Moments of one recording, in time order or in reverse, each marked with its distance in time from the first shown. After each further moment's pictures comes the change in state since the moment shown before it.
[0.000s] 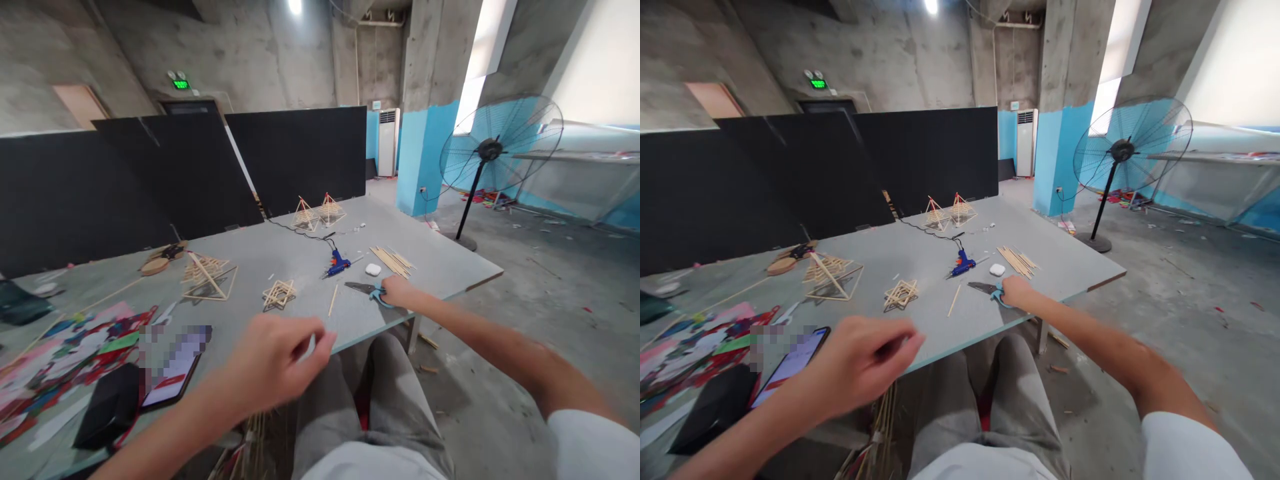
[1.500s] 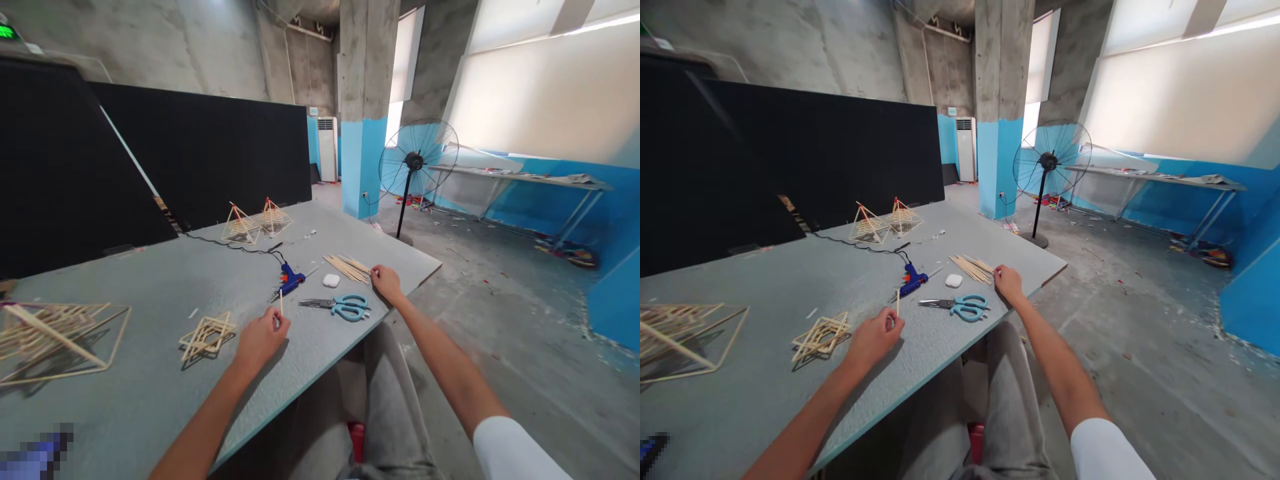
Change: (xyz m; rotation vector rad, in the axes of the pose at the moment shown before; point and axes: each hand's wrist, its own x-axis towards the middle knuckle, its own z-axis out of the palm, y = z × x) left_hand 0.149 -0.088 0.178 -0.187 -0.032 -0.321; right_hand 0.039 0.121 0.053 0.375 0.533 0.476
